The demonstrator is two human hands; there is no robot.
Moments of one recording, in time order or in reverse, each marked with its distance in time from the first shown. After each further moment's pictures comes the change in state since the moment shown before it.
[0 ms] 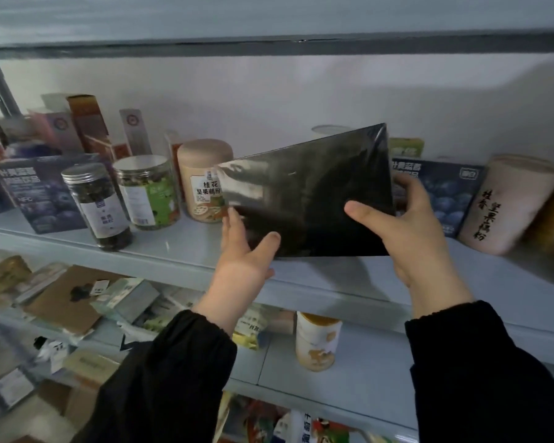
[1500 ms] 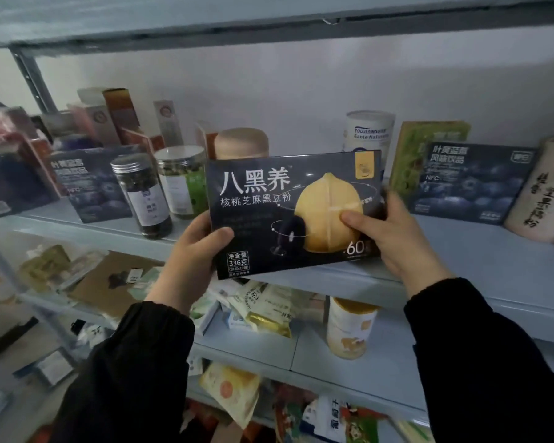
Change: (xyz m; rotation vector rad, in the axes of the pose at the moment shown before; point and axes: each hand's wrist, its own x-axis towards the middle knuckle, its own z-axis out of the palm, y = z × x) left_hand 0.003 -0.008 -0.129 -0.228 -0.154 0.066; right_hand 0.006 0.052 0.060 0.045 -0.206 0.123
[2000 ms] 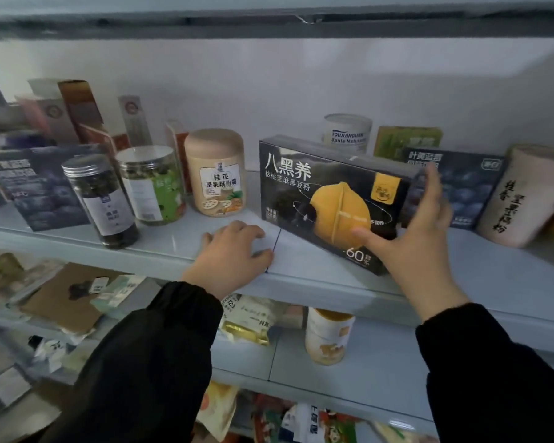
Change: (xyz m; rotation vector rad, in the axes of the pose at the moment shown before) left_hand 0.061 -0.032 0.055 1.400 -0.140 0.081; right_hand -0.029 -0.011 -0.036 -0.648 0.371 -0.202
